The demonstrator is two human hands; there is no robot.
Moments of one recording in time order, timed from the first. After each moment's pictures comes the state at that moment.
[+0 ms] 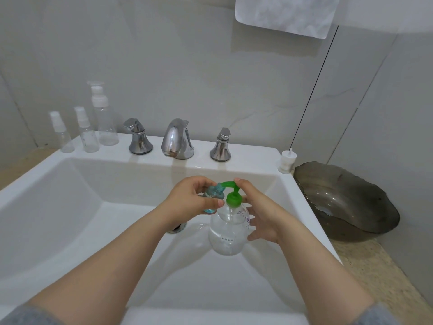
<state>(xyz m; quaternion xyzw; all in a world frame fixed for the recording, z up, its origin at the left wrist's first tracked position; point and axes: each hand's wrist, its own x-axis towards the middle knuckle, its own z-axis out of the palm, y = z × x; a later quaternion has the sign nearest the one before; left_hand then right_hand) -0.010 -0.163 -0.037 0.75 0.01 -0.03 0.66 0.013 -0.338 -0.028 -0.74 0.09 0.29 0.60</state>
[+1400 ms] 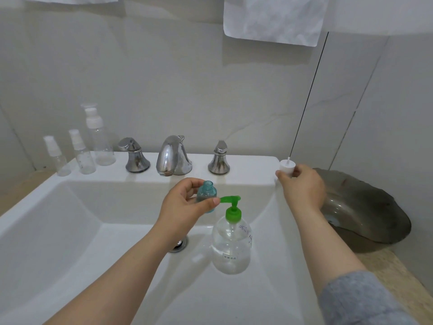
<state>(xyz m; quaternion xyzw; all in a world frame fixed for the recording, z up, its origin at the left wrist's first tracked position) -0.004 -0.163 -0.035 0.72 0.04 0.10 0.68 0.087 -0.388 -0.026 -0.88 0.14 -0.26 0.36</state>
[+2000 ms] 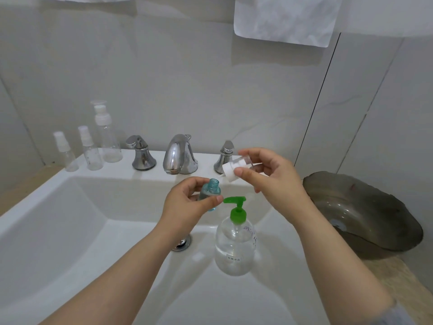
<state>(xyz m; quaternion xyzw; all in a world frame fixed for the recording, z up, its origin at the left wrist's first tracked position) -0.007 -0.162 -0.031 0.72 0.04 0.13 0.69 0.032 -0.335 0.019 -0.76 -0.22 -0.07 0.61</state>
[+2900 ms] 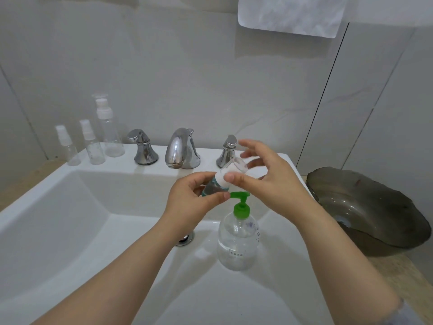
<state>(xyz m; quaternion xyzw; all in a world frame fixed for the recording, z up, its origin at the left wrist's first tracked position) -0.013 -0.166 -0.021 0.75 -0.01 0.13 0.65 0.023 -0.332 0.022 -0.84 -0.25 -0.07 0.49</state>
